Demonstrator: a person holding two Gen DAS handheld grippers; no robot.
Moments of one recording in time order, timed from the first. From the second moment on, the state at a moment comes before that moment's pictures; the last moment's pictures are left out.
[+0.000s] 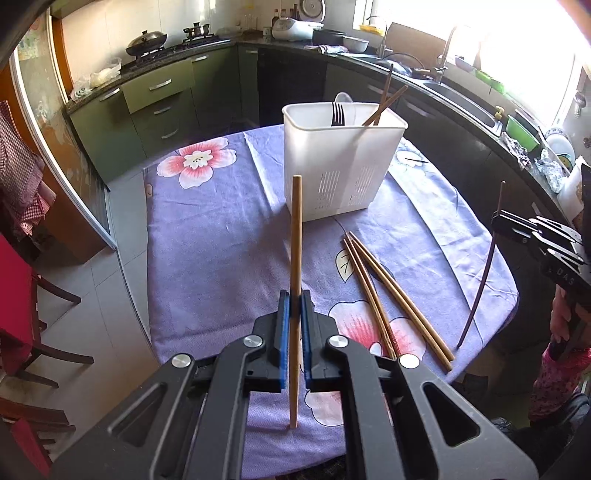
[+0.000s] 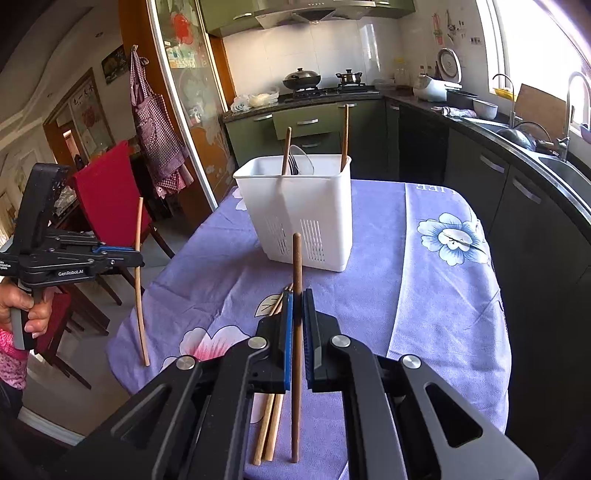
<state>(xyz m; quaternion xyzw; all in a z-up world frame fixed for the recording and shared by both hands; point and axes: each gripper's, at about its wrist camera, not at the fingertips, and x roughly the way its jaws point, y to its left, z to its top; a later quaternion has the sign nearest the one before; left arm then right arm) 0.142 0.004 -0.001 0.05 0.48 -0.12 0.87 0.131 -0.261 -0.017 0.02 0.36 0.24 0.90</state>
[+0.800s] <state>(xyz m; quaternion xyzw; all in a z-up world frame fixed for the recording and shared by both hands) 0.124 -0.002 0.026 0.05 0.45 -0.13 0.88 0.122 -0.271 0.001 0.03 0.33 0.24 0.91</state>
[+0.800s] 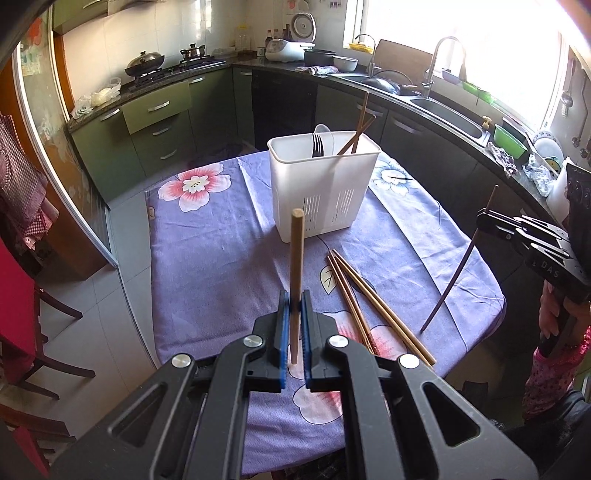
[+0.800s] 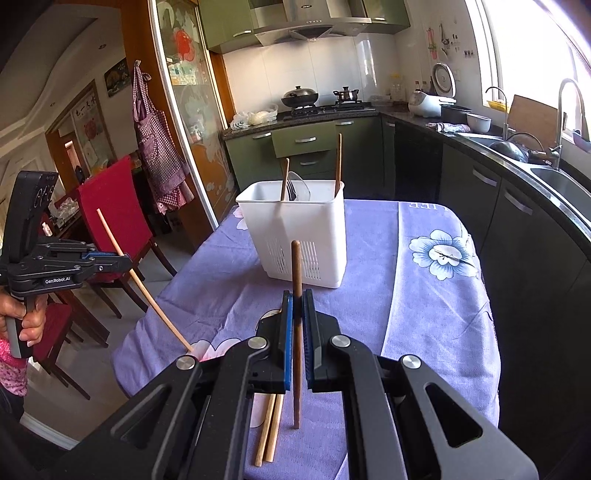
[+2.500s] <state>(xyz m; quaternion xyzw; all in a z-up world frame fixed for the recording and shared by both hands) 0.307 -0.037 0.093 0.03 0.40 -0.15 0.90 0.329 -0.218 0.102 0.03 0.31 0.24 0.92</state>
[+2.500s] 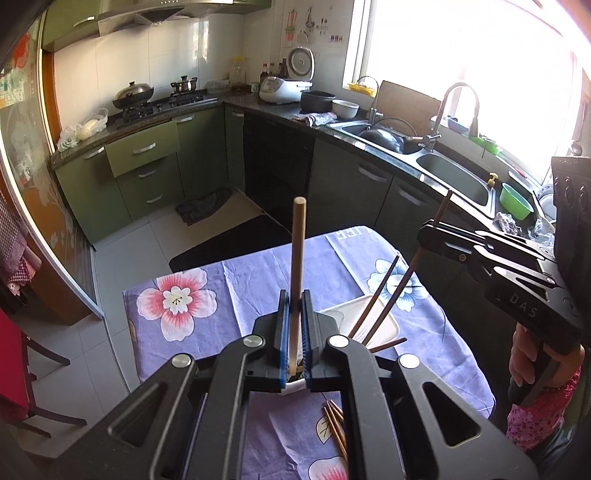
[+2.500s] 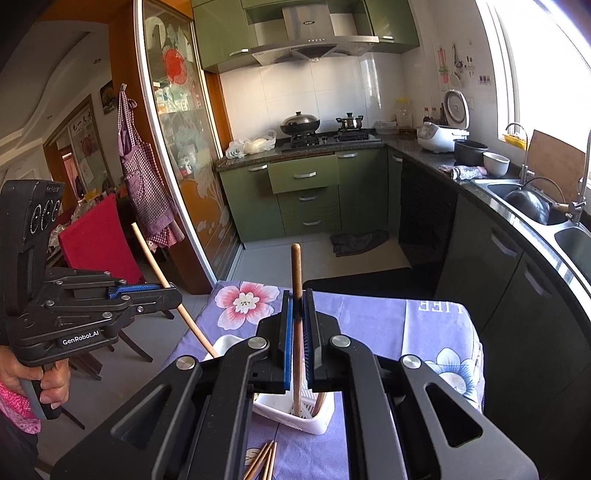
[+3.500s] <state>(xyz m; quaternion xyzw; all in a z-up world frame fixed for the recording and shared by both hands) 0.176 -0.016 0.033 0.01 0.44 -0.15 0.88 0.155 -0.321 0.029 0.07 0.30 0.24 0.92</state>
